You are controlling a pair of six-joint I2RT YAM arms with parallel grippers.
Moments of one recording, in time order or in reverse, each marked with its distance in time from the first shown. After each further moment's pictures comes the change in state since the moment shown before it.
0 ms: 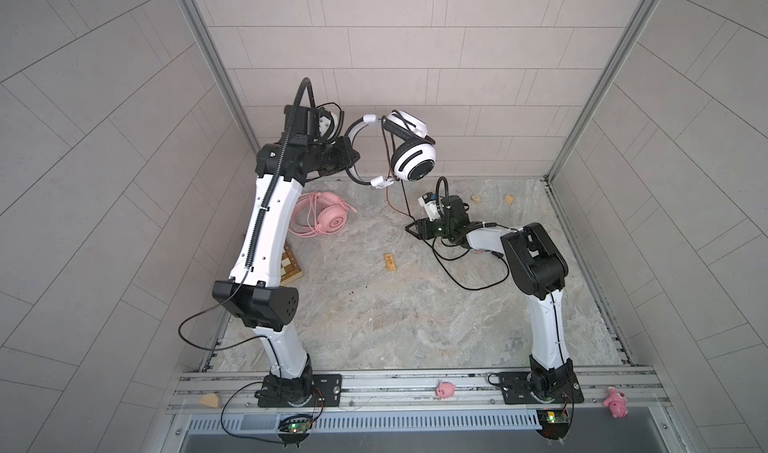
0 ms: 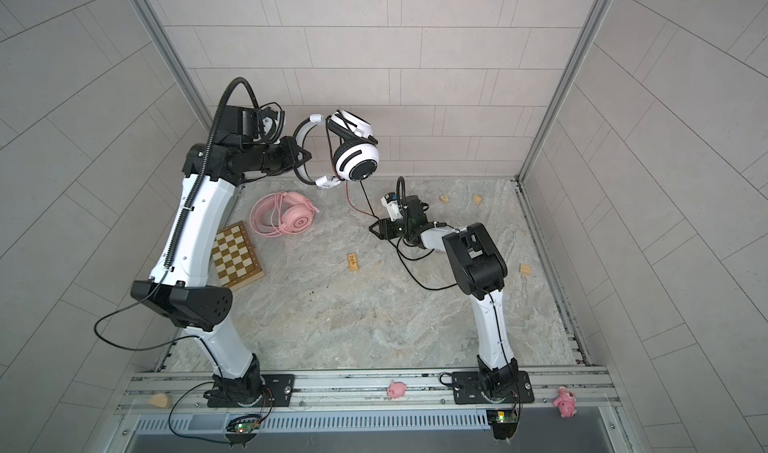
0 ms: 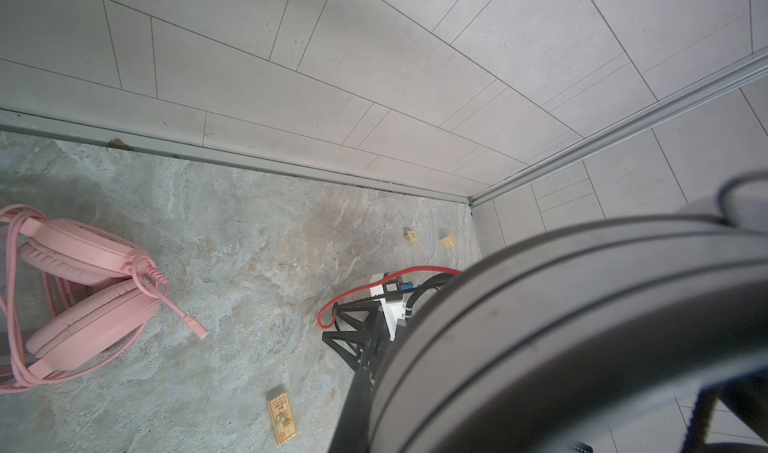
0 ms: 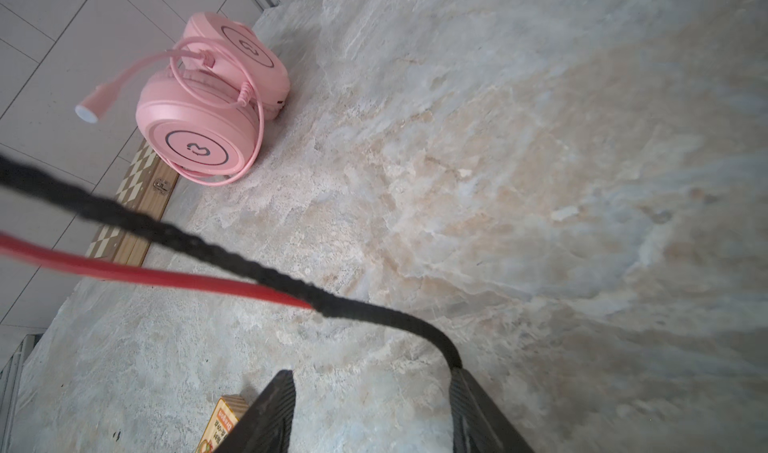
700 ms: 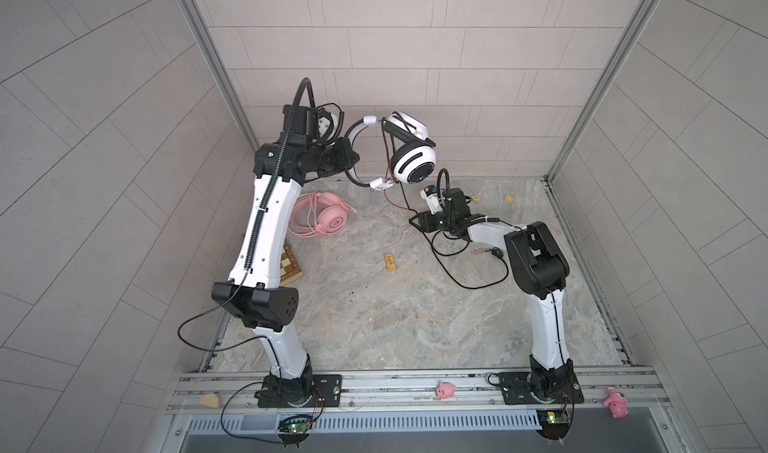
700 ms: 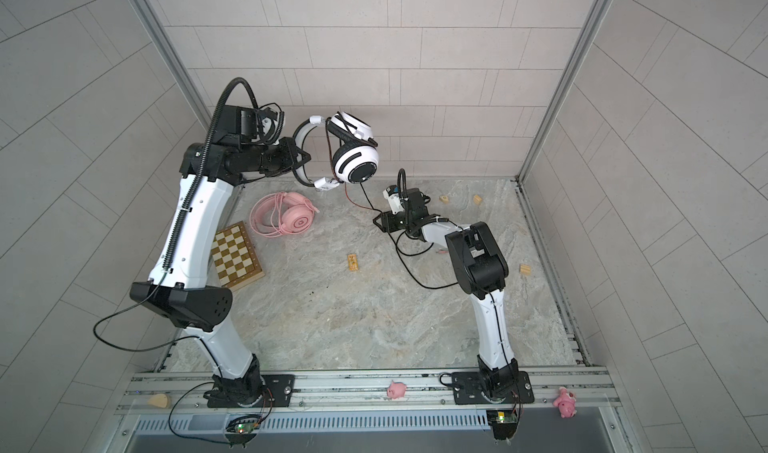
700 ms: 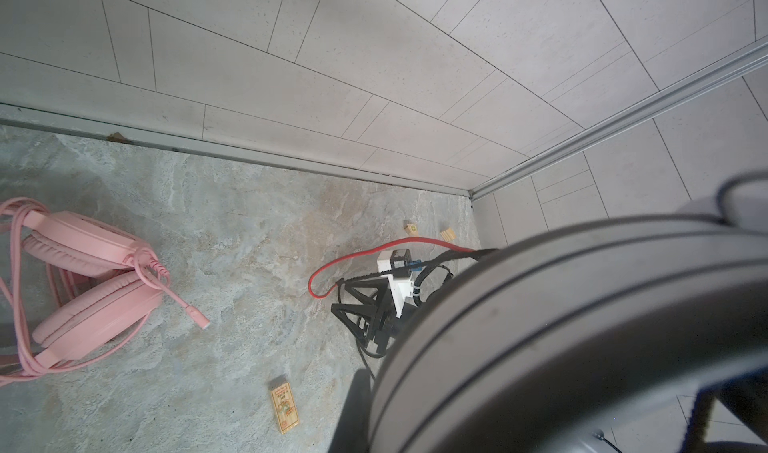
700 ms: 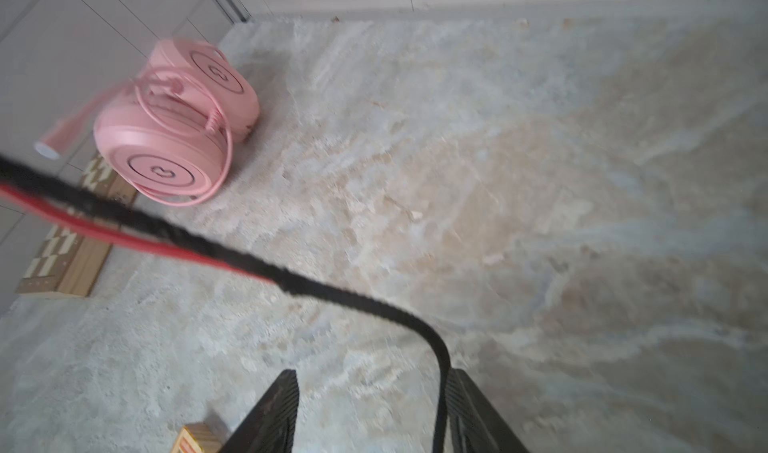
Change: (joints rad) left arm 0.000 0.000 0.017 -0.040 0.005 0.017; right arm -0.018 -0.010 0.051 -0.107 0.086 -0.086
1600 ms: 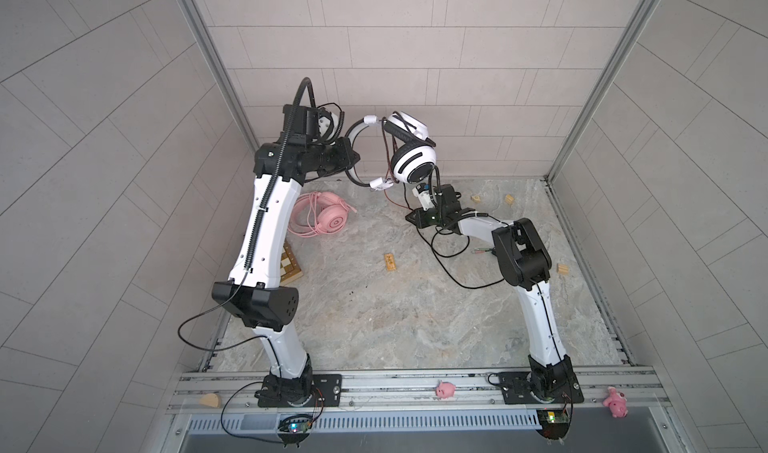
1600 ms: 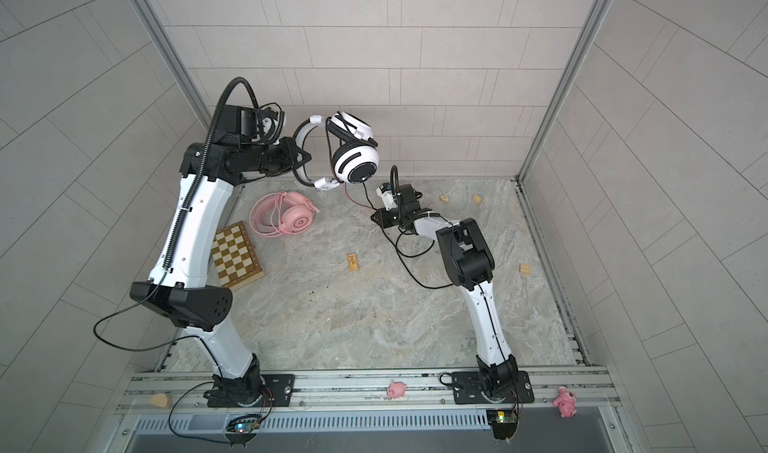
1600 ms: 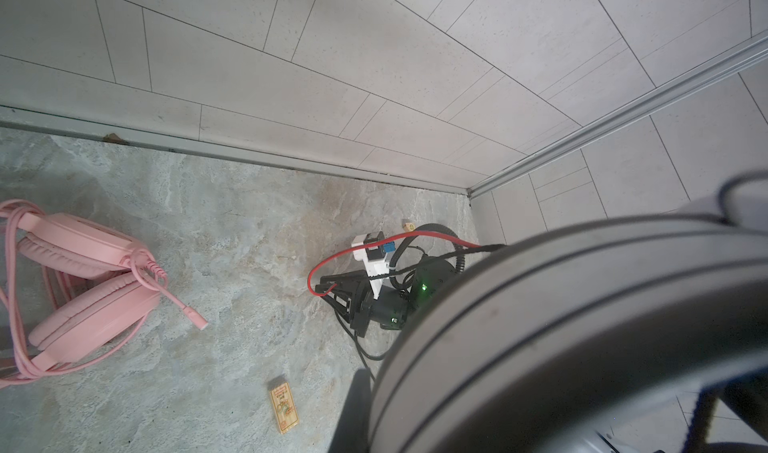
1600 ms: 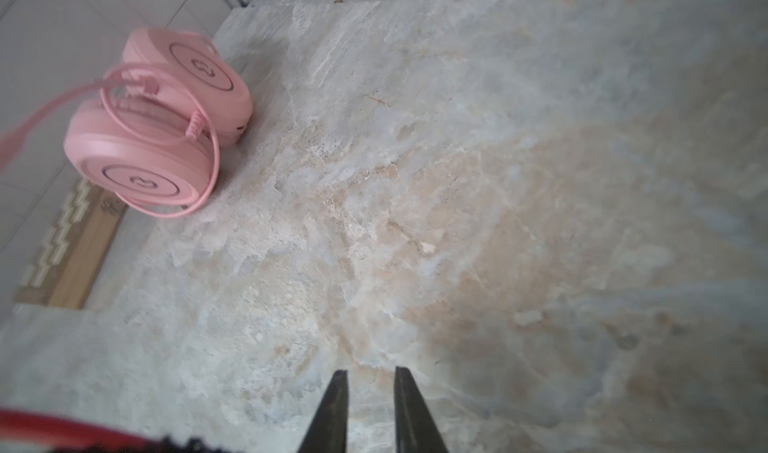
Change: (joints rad) left arm 0.000 0.000 0.000 0.002 0.008 0.001; right arm 0.016 0.169 0.240 -0.074 -0.057 0.023
